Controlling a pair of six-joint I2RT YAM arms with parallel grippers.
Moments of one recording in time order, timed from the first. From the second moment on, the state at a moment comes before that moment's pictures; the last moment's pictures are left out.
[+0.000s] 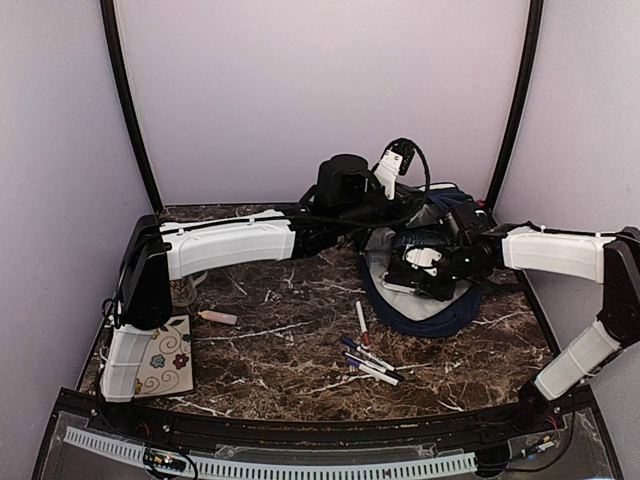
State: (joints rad) left arm -1.01 2.21 1.99 0.17 0.07 -0.11; right arm 0.49 1.48 0.95 -0.48 -0.12 -0.70
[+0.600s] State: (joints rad) left arm -1.00 2.21 1.99 0.16 0.07 -0.12; right arm 0.47 1.69 0.99 -0.19 0.19 -0.75
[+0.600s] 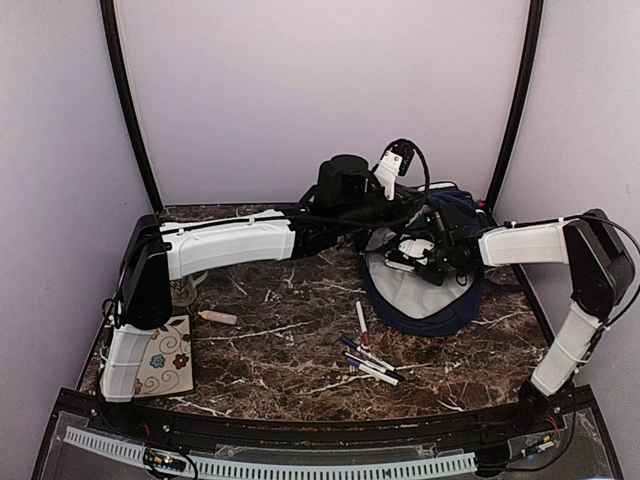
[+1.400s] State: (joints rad) left arm -1.01 2.20 1.97 0.17 0.09 -0.13; right arm 0.44 1.68 0.96 -0.13 0.35 -0.77
